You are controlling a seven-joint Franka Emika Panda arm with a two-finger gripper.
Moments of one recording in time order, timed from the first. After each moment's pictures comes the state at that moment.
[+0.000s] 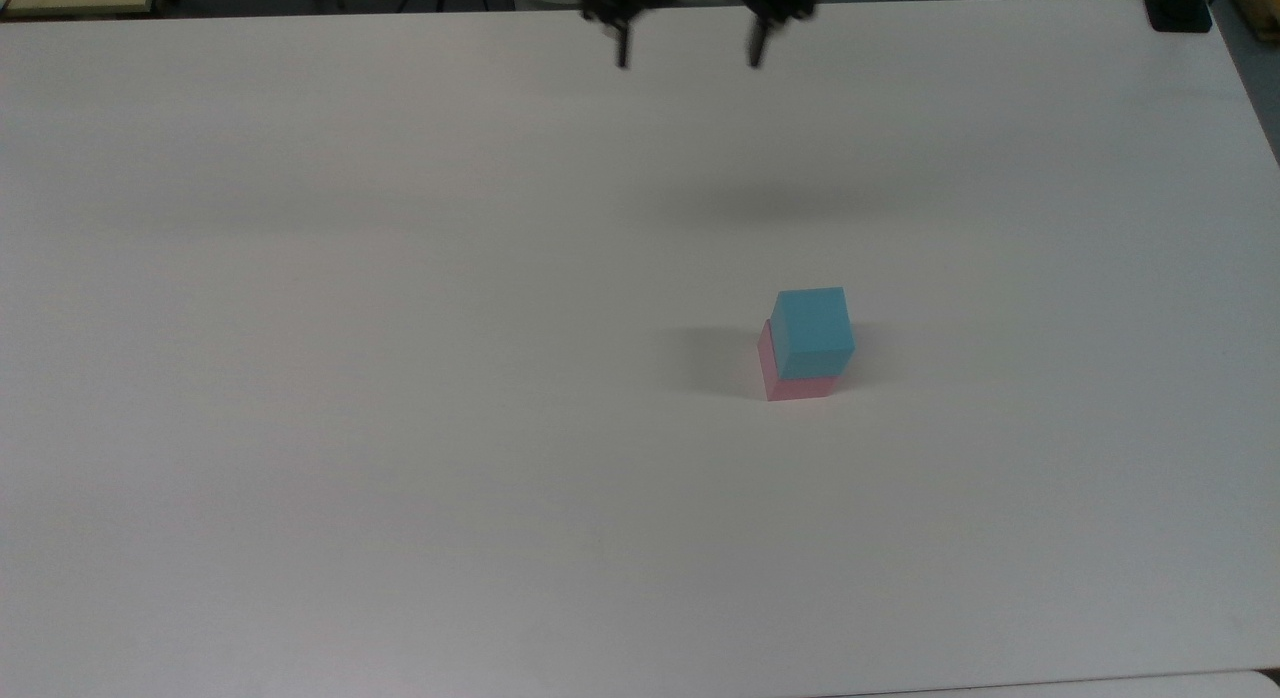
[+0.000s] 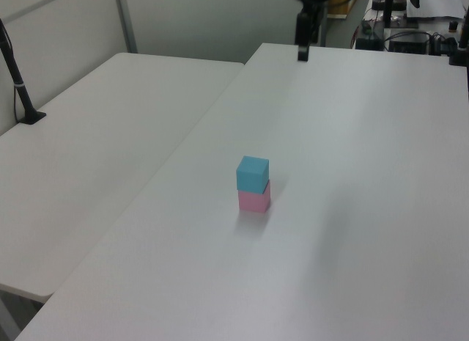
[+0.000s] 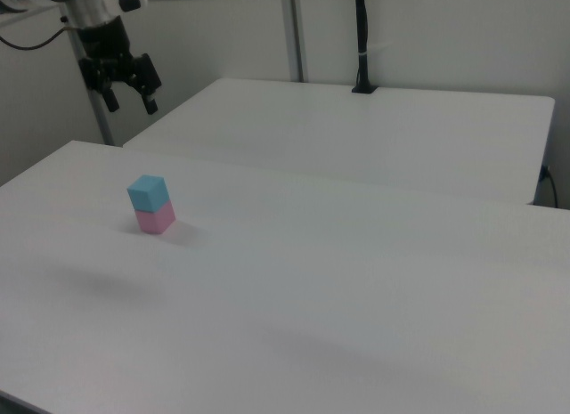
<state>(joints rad) 0.14 0.21 0.12 -1.26 -0.10 1.53 0.18</state>
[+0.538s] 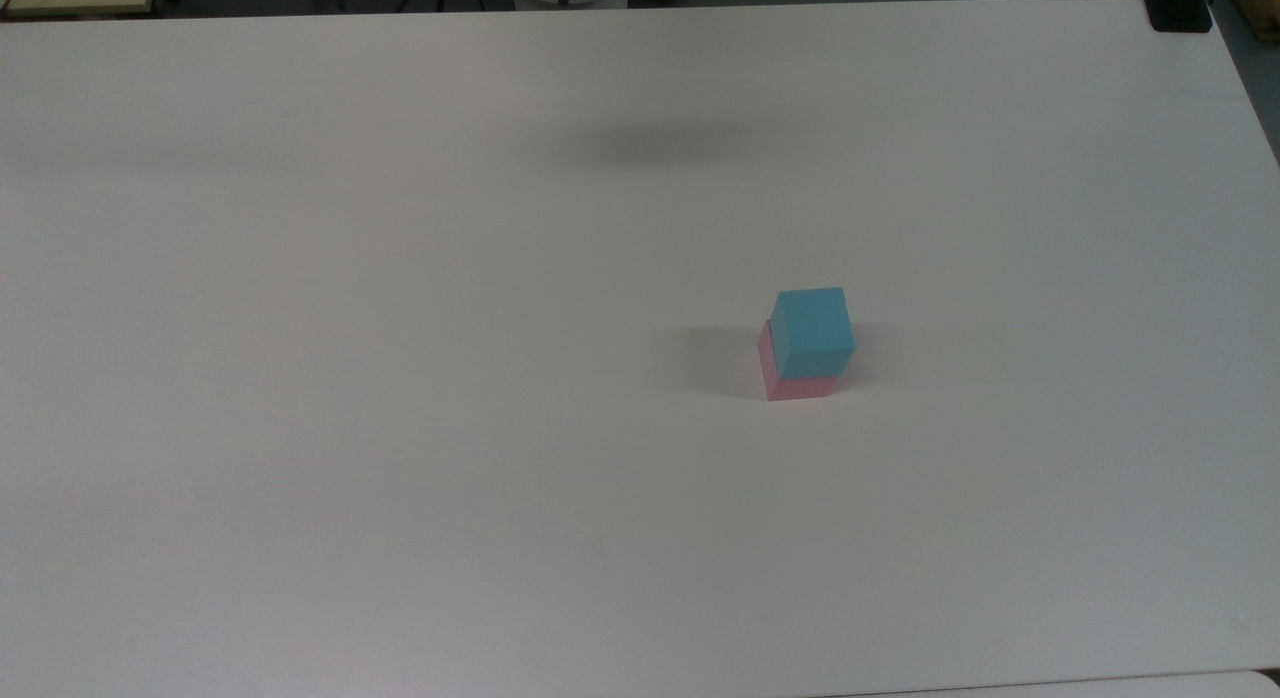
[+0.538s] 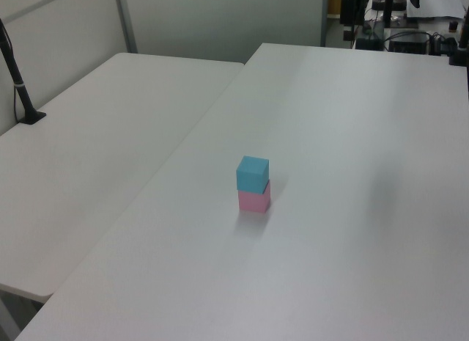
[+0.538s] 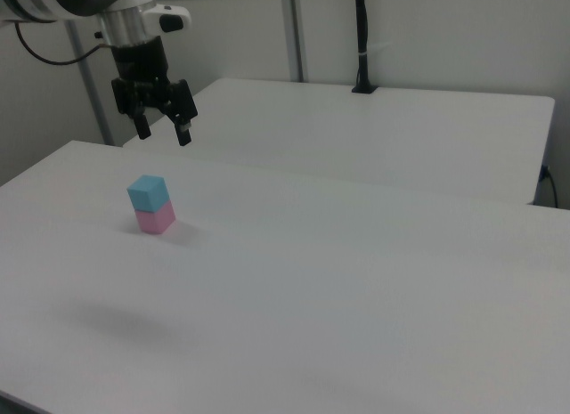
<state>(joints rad) -0.08 0.01 0.12 -1.52 -0.06 1.52 0.06</state>
